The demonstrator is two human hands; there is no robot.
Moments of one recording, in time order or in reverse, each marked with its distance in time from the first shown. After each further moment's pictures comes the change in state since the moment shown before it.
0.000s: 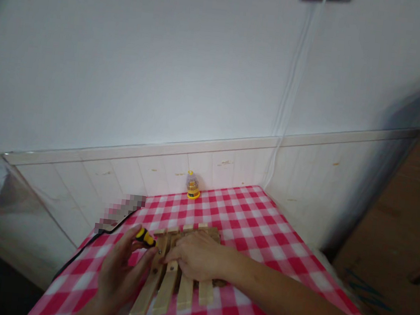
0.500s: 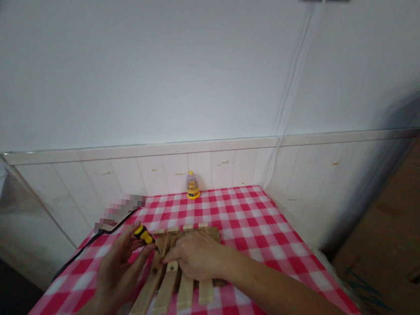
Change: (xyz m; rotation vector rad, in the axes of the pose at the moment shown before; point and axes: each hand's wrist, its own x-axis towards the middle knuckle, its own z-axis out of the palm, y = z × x) left_hand 0.000 0.005 0.002 -0.086 0.025 -0.199; right_hand 0.000 0.004 0.005 0.008 0.040 -0.032
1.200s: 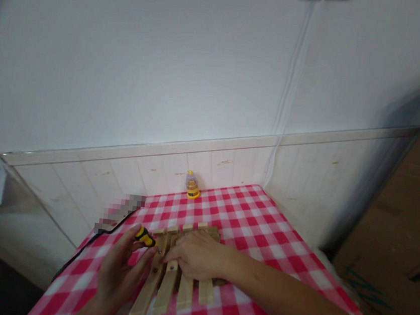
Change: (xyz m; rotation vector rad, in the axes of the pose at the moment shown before) left_hand -0.001 -0.002 0.000 0.052 -0.015 0.207; right_hand 0.001 -0.003 -0.005 -0.016 -0.044 0.009
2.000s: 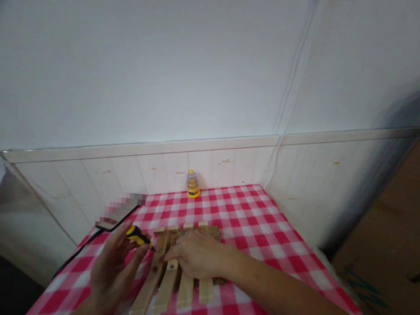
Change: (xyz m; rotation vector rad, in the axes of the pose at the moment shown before) left_hand 0.004 0.008 -0.007 -0.075 0.075 -0.096; right_hand -0.001 0.001 0.002 0.024 0.020 0.016
